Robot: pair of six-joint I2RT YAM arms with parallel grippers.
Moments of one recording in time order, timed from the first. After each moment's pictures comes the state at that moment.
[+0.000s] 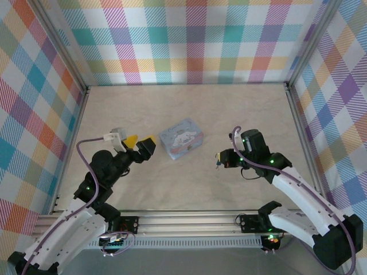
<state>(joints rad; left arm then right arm) -0.54 0.54 0.51 -0.03 -0.01 -0.60 0.51 0.93 0.74 -0.62 -0.30 0.46</state>
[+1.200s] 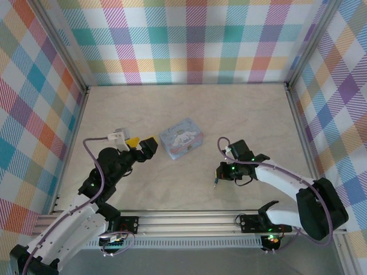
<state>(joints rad) -0.54 0.62 0.49 -0.03 -0.04 -0.63 0.51 1.24 0.56 -0.45 -0.39 0.52</state>
